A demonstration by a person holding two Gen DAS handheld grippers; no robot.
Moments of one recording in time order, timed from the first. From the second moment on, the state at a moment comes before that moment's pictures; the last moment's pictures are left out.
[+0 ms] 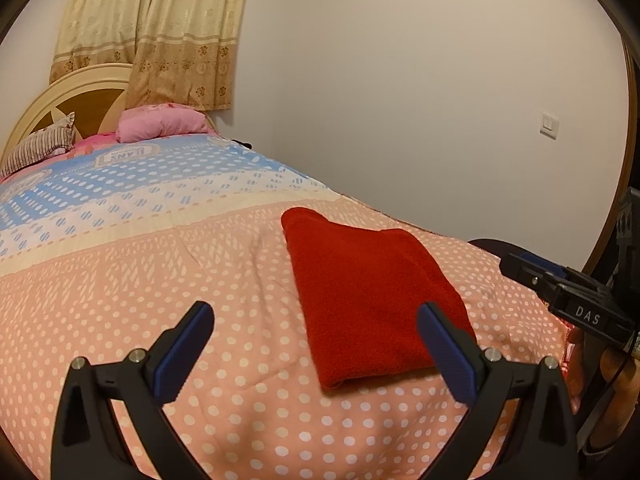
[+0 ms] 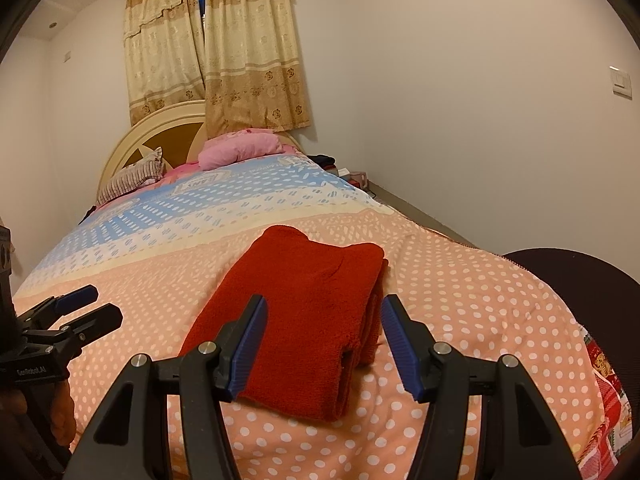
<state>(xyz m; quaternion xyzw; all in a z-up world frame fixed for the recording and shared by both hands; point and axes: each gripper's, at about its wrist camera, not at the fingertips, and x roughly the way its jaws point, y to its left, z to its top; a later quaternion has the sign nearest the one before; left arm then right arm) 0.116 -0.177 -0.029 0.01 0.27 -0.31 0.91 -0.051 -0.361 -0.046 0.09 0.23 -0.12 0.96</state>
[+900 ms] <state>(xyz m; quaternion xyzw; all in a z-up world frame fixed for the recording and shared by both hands) 0.114 -0.182 -0.027 0.01 0.28 -0.32 0.91 -0.050 -0.356 -0.050 0.10 0.23 -0.11 0.96</state>
